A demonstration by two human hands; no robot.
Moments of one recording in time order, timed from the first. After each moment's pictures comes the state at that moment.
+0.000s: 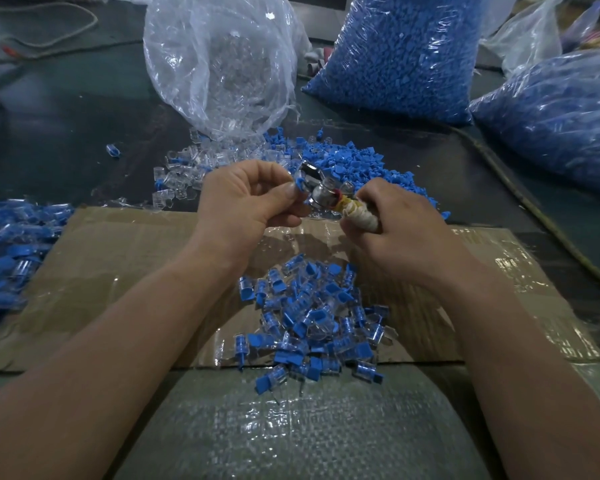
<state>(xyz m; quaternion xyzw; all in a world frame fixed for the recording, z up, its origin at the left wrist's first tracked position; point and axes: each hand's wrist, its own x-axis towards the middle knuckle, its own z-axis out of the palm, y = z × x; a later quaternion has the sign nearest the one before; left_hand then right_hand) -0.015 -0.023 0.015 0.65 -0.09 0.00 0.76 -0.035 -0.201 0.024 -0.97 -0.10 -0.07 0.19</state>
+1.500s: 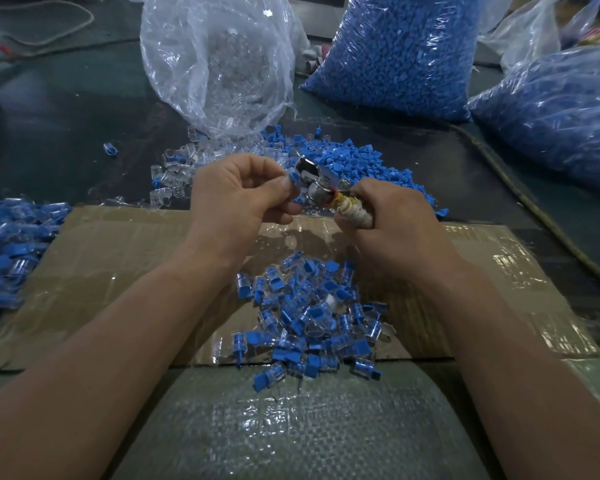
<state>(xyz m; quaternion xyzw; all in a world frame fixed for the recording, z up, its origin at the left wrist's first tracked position) -0.016 -0.022 0.017 0.68 -0.08 0.04 0.73 -0.032 -0.195 0.020 -0.97 -0.09 -0.11 0.20</state>
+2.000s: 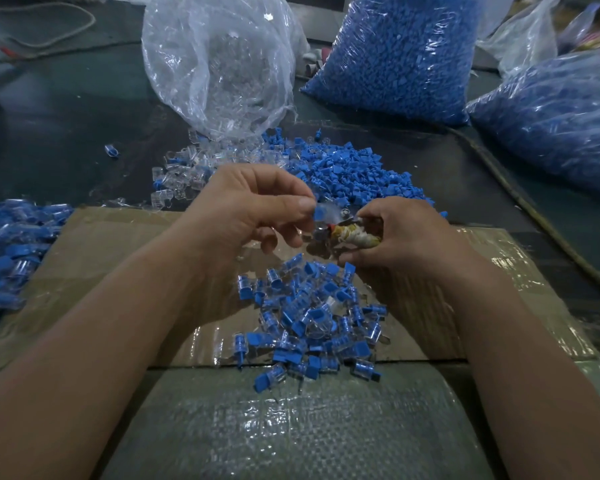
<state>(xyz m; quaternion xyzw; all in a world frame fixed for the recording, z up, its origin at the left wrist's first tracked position) -0.018 -0.008 0.029 0.67 -0.17 -0.15 0.71 -0.026 -0.211 0.024 -0.99 -0.05 0.02 0.13</state>
